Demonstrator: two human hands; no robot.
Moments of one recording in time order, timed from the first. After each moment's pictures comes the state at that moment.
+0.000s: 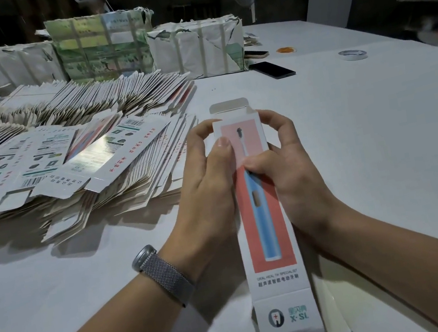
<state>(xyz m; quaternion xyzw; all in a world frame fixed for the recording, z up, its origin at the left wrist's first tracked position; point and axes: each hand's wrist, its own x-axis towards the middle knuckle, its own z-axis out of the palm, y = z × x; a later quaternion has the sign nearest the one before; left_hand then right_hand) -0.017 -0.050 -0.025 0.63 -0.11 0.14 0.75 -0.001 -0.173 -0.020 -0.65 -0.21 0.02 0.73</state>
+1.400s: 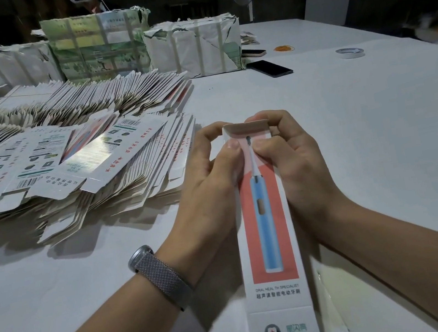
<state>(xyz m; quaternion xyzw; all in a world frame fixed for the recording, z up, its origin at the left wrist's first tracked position) -0.026 -0.056 -0.015 0.67 -0.08 0.11 0.73 0.007 -0.179 -0.018 -0.66 -0.20 -0.05 0.73</state>
